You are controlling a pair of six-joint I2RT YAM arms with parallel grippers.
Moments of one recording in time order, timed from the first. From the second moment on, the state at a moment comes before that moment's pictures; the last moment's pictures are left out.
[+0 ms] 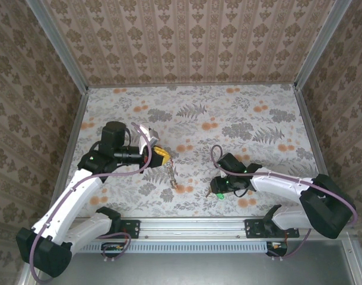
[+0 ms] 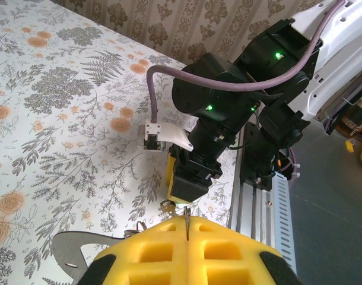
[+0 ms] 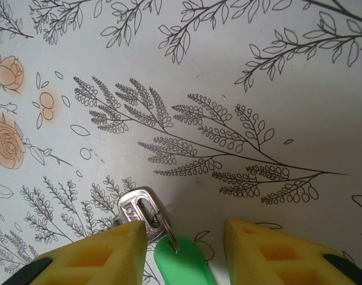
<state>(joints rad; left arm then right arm) -0.47 0.94 0.86 -0.53 0.97 0.15 0.70 1.28 0.53 -0.40 -0.16 0.53</state>
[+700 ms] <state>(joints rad) -0.47 0.94 0.86 -0.53 0.97 0.15 0.70 1.26 0.47 -0.32 -0.21 0.53</state>
